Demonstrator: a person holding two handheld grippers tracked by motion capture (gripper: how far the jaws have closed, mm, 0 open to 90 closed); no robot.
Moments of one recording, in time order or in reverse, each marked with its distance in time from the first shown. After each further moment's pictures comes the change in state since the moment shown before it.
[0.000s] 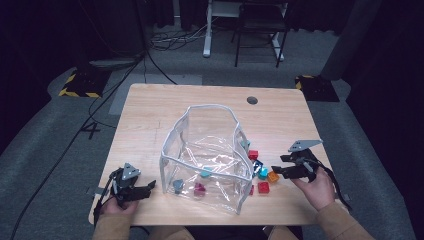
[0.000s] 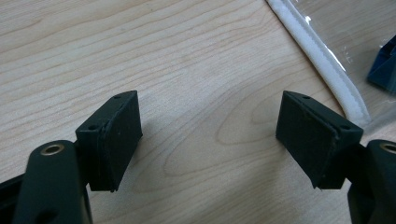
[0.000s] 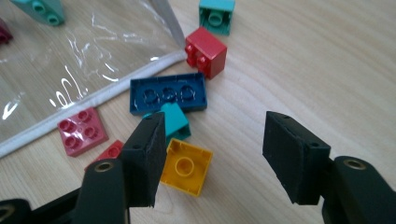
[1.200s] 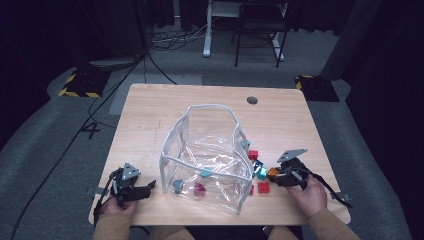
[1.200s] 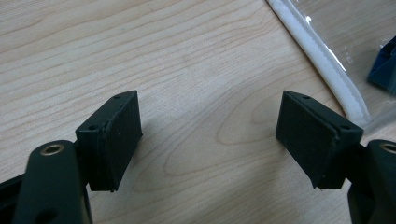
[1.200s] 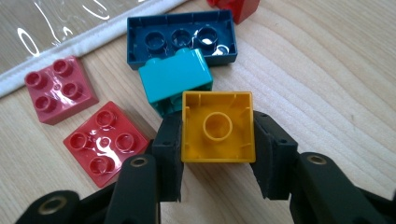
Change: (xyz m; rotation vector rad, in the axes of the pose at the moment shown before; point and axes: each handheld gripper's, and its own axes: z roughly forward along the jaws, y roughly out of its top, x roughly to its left) left arm 0.000 0.000 0.000 0.001 0.001 0.001; right arm 0.015 -0.017 0.032 0.113 -0.007 -0.029
